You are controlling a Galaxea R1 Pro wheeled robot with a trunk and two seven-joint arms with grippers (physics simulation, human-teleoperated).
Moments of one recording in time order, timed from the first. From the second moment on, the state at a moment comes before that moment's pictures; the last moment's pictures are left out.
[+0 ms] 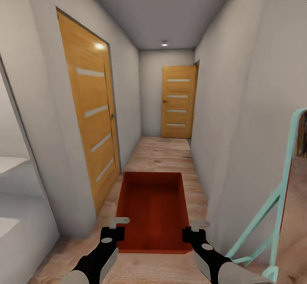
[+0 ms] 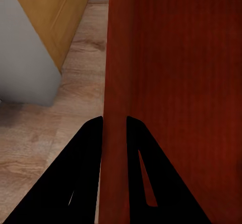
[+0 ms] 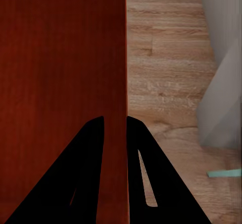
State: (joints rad) left arm -0.54 -0.10 -0.21 -0.43 0.12 0.05 0.29; right arm -0.65 0.09 0.06 -0.10 -0.06 -0.26 -0.07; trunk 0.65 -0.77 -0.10
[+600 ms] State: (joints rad) left arm -0.54 -0.10 -0.21 -0.43 0.12 0.05 0.29; right arm -0.65 0.09 0.06 -0.10 -0.07 -0.26 -0.07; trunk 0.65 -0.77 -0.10
